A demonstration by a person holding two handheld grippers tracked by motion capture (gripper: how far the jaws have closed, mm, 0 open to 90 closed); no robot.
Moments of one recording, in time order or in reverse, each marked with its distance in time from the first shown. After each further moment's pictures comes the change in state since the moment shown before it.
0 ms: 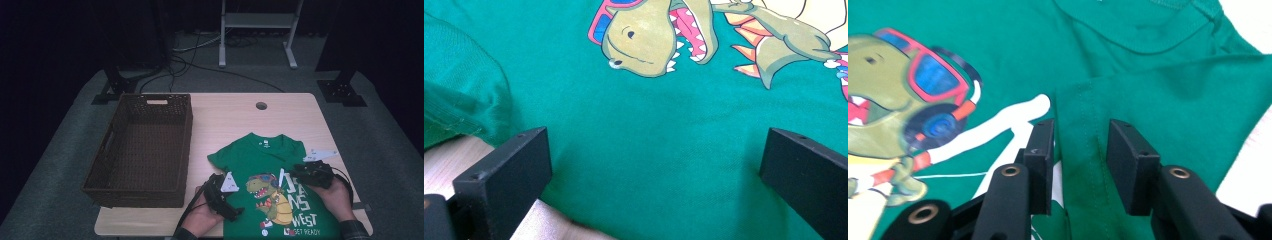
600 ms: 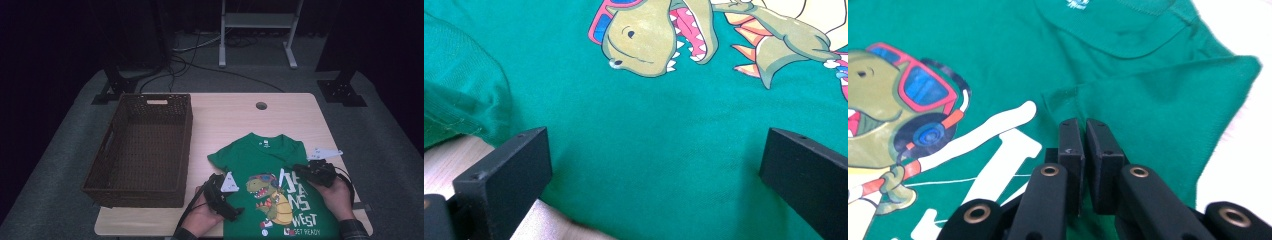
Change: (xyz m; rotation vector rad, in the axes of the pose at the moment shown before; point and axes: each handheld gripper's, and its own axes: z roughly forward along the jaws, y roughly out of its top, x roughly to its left) left arm 0.000 0.000 0.000 0.000 0.000 0.000; right arm -0.007 -0.001 -0.006 -0.044 -0.008 0.047
